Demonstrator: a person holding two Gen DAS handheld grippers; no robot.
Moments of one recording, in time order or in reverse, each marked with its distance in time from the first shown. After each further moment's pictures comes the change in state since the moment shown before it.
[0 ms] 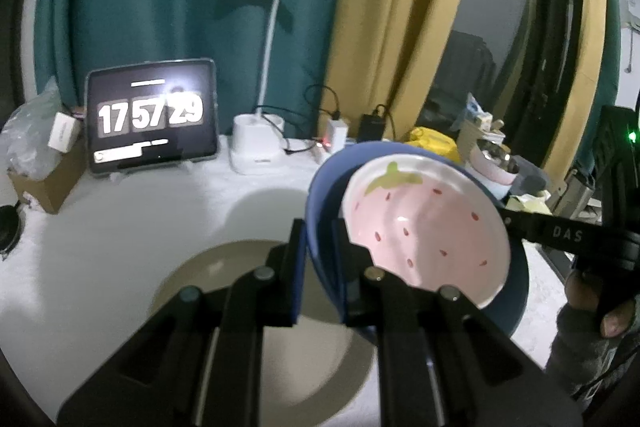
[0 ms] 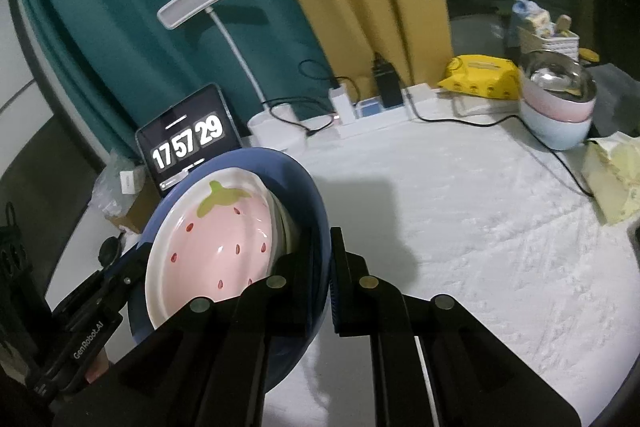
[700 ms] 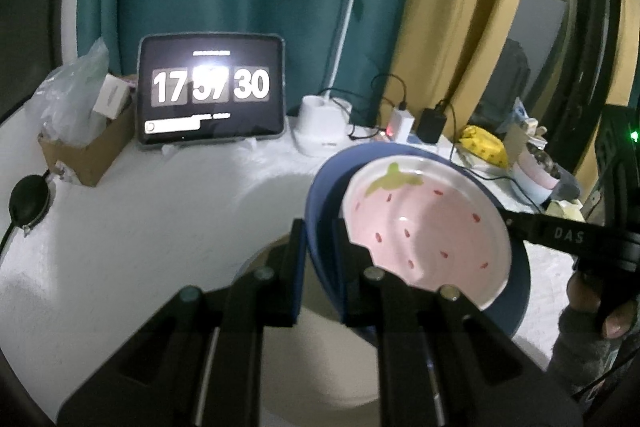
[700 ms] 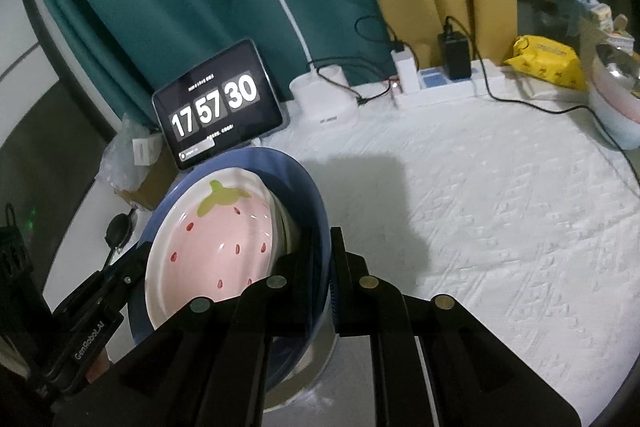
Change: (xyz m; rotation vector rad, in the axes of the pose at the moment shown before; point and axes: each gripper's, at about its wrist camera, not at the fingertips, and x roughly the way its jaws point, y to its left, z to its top) left arm 0.006 0.071 -0.012 -0.079 0.044 0.098; right arm 0.064 0.056 -0.004 -0.047 0.104 0.056
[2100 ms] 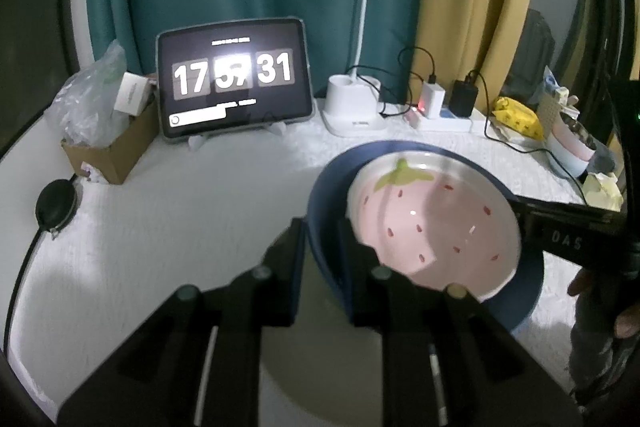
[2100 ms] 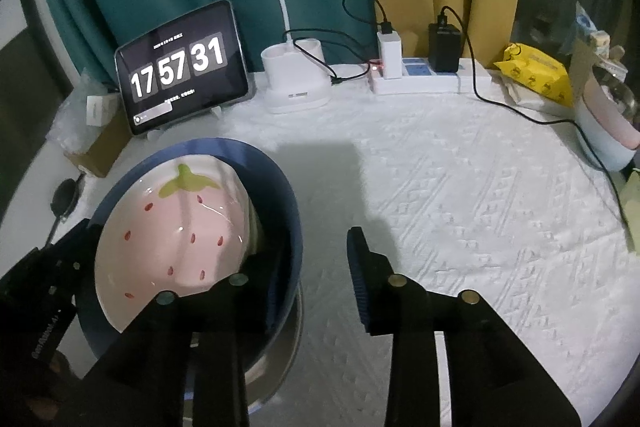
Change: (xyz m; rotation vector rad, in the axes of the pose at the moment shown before) left arm 0.011 -0.006 -0.008 0.065 0.051 0.137; right arm 0.031 0.005 -0.010 -0.113 0.047 -0.186
